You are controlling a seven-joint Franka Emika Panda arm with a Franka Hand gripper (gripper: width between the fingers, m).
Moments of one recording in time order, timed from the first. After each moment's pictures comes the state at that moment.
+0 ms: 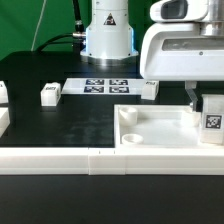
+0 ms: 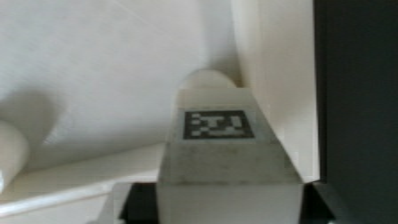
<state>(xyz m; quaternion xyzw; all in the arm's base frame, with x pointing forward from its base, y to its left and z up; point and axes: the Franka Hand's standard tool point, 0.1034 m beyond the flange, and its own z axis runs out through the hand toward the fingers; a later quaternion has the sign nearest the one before) 0.639 0.117 0.075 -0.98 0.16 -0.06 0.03</state>
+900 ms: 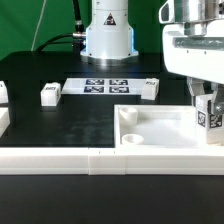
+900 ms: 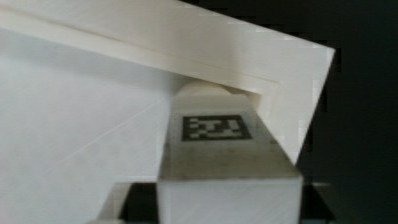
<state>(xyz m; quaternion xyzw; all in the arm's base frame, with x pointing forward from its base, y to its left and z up) 0.631 0.113 0.074 -0.76 0.65 -0.04 0.09</state>
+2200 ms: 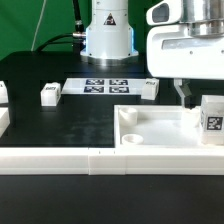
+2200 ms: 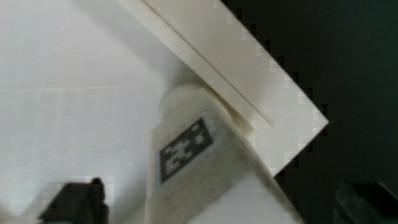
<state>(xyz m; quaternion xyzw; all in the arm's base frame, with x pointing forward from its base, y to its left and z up) 0.635 0.120 0.074 -0.93 0.34 -0.06 0.07</state>
